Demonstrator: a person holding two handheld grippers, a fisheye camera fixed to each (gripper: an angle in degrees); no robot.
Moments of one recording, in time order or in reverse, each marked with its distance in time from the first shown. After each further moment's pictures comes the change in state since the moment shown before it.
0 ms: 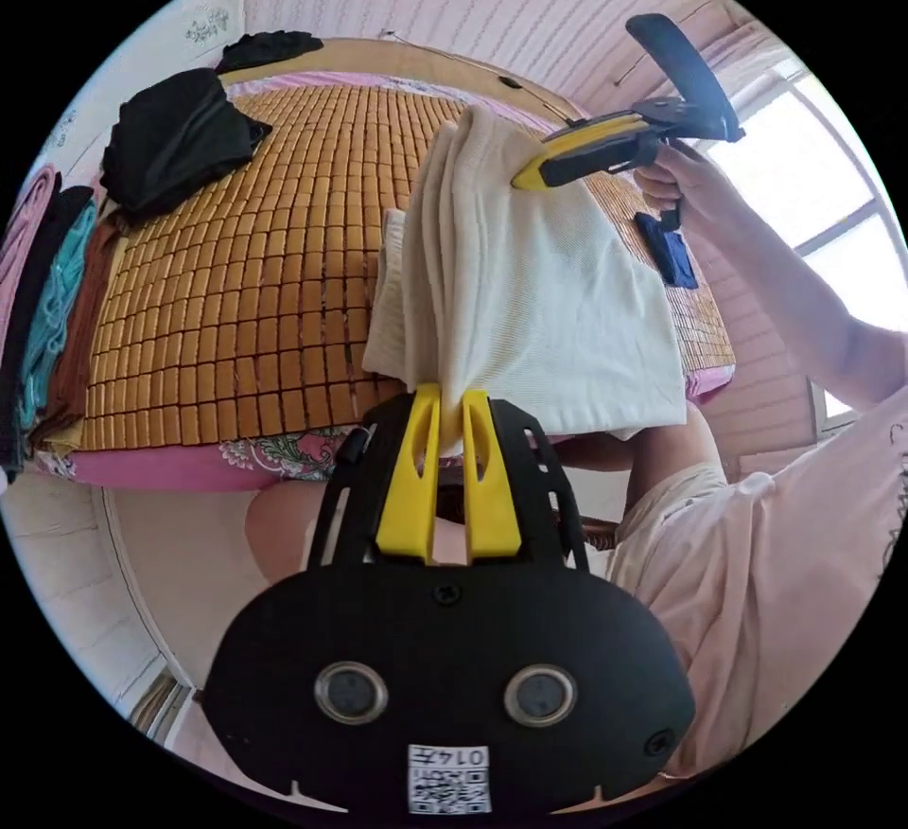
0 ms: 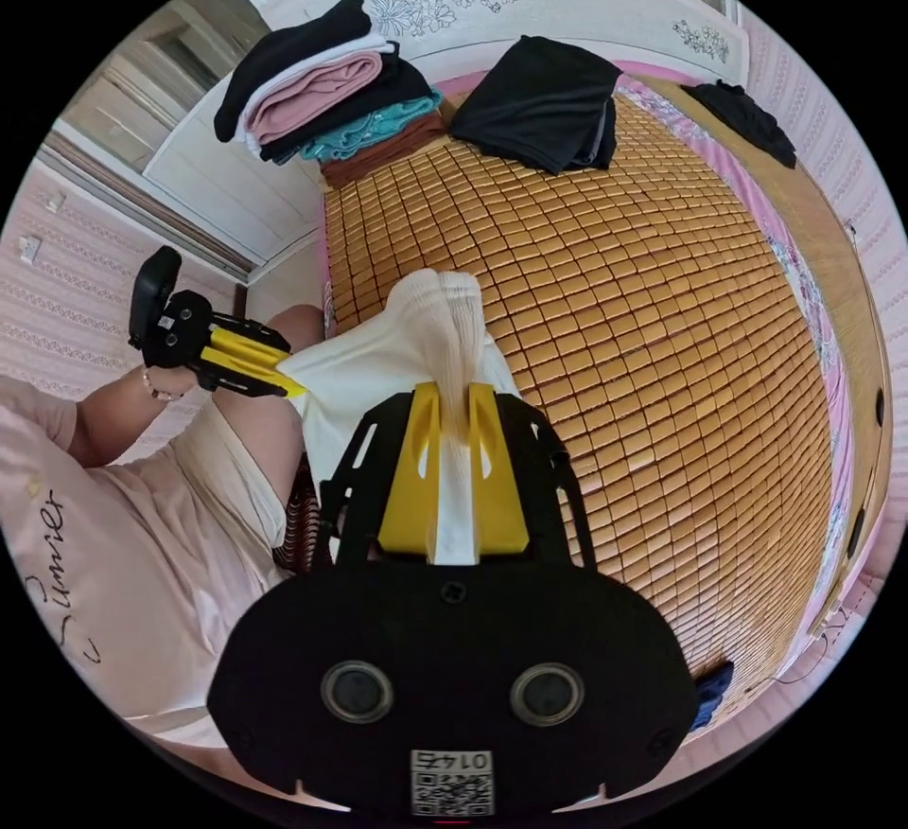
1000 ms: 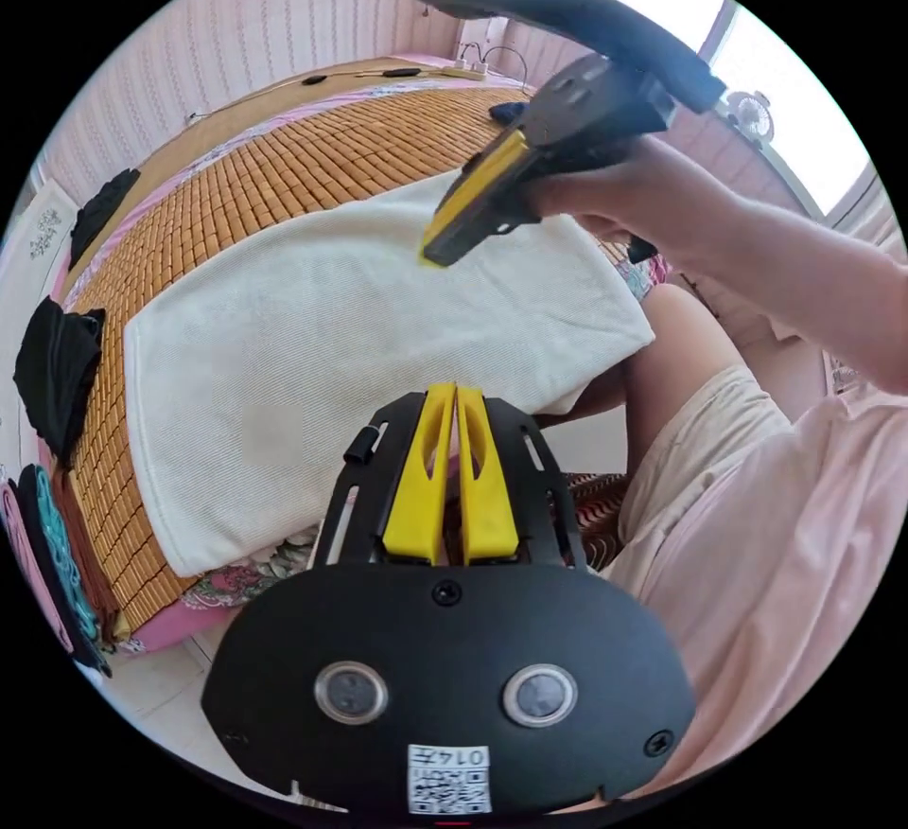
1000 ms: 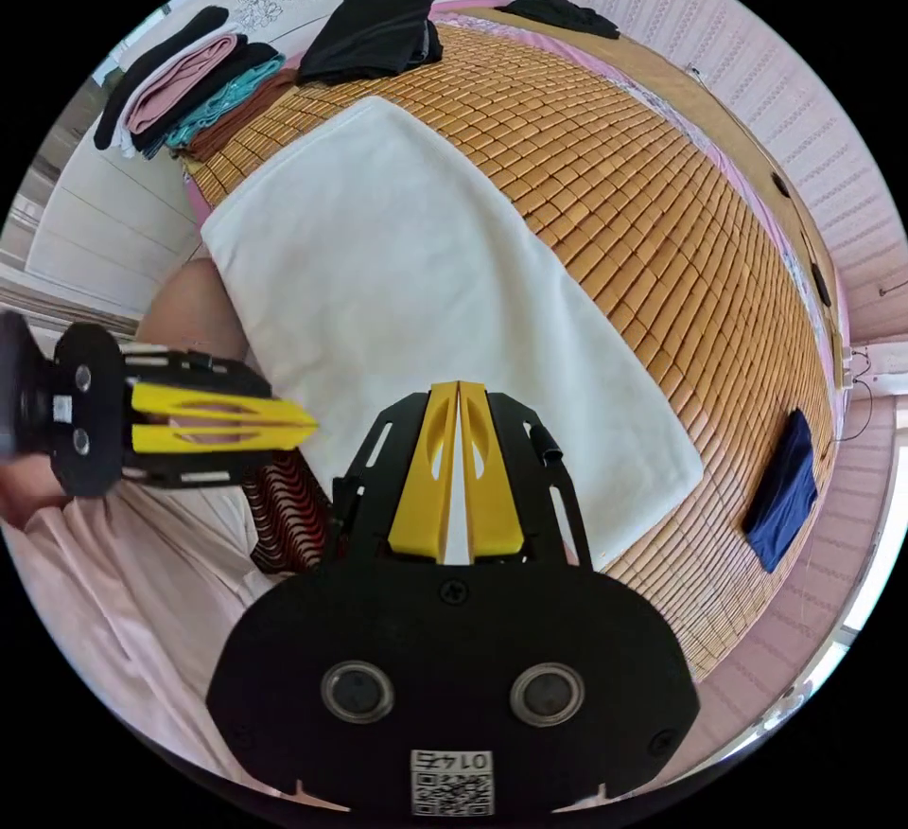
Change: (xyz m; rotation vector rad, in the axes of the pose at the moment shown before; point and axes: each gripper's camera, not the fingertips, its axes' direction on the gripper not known) left arm 0.208 -0.016 0.126 -0.066 -0.082 0.496; right arm -0.011 0.144 0.107 -0.071 0.256 0.411
